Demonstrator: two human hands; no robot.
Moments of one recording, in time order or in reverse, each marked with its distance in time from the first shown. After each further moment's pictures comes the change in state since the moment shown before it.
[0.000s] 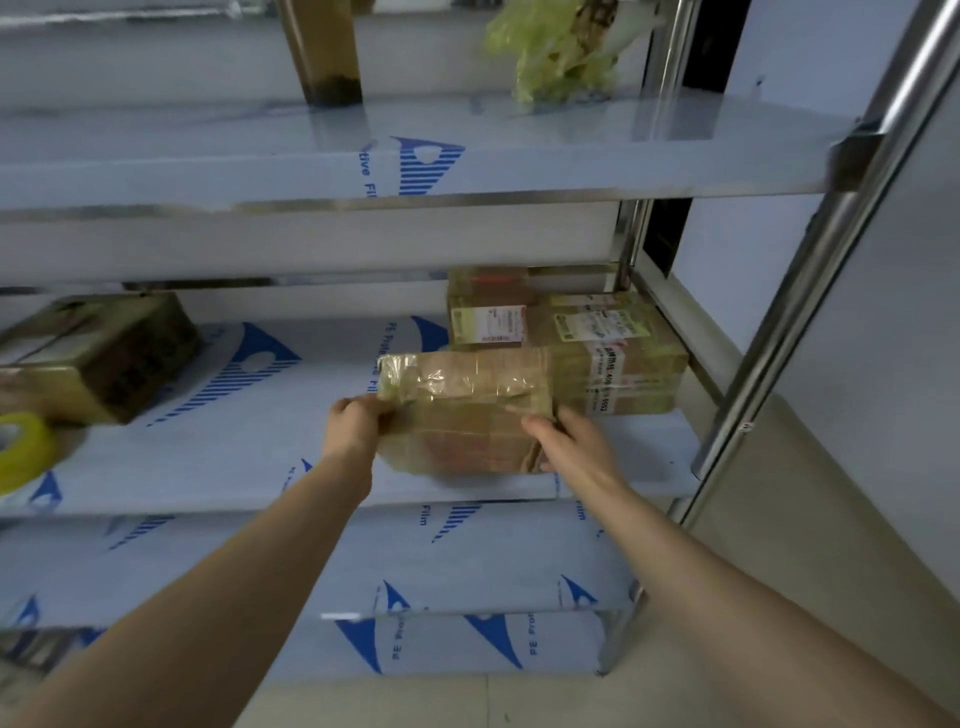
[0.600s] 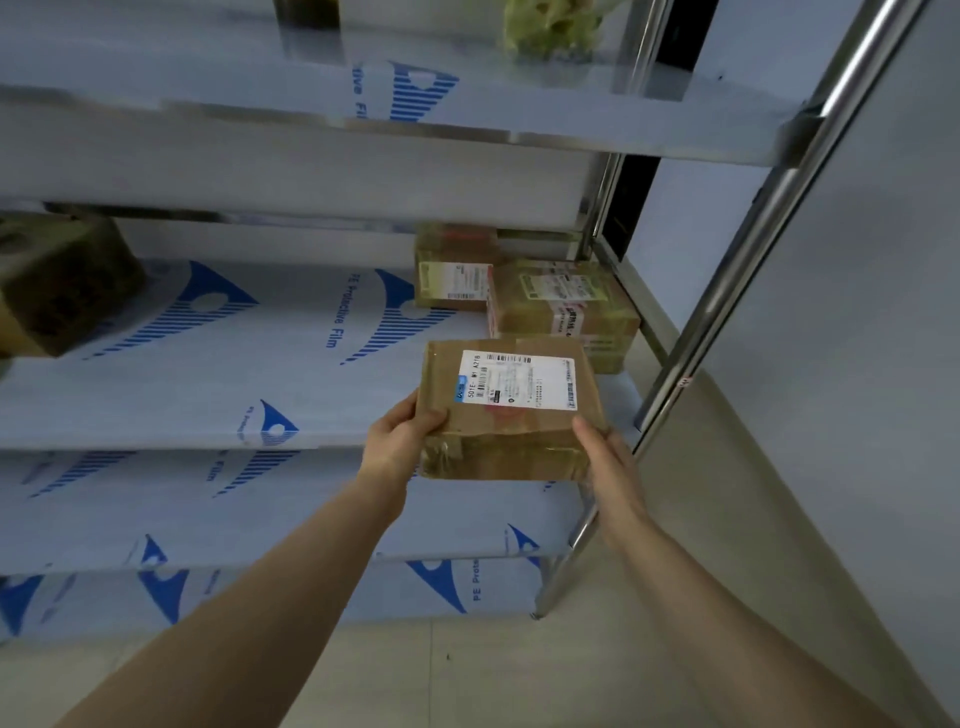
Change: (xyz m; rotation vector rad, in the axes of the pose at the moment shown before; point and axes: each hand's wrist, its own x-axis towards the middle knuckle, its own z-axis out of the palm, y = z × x) left_hand -0.072 -0.060 0.022 -0.120 -0.317 -0.065; right_hand -0.066 0.064 -0.029 0.351 0.271 0.148
